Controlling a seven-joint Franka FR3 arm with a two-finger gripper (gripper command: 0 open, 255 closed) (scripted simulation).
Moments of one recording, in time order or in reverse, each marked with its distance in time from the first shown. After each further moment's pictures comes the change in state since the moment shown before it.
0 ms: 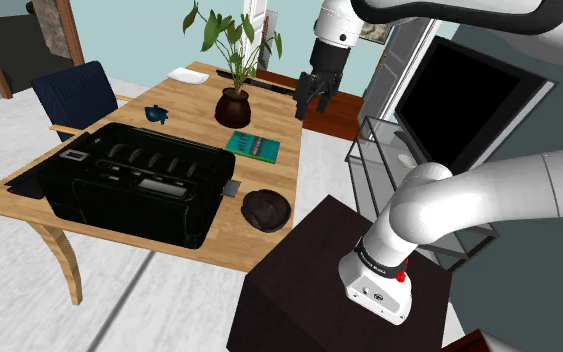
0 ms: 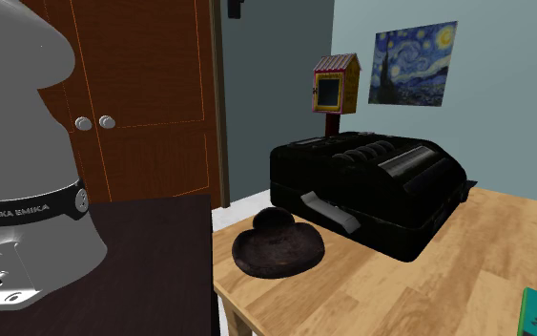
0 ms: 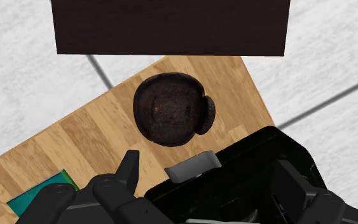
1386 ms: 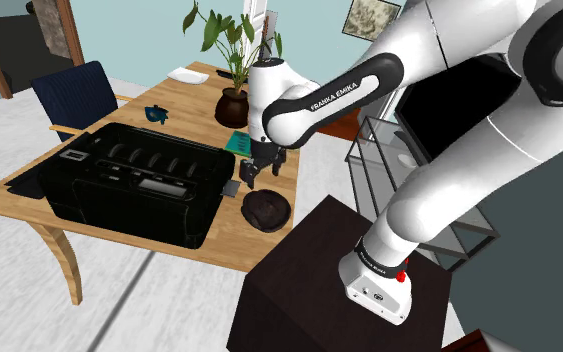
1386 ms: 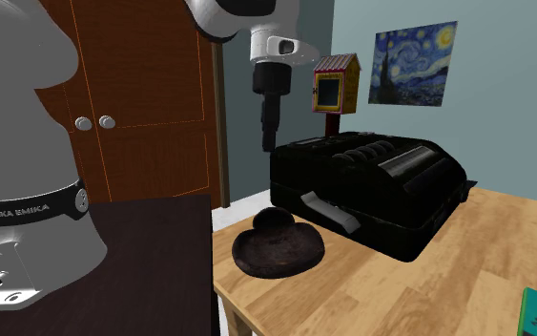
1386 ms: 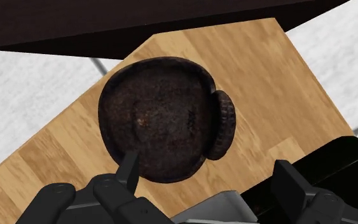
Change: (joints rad) arm -0.059 0.518 0.247 -0.203 -0.105 0.622 0.354
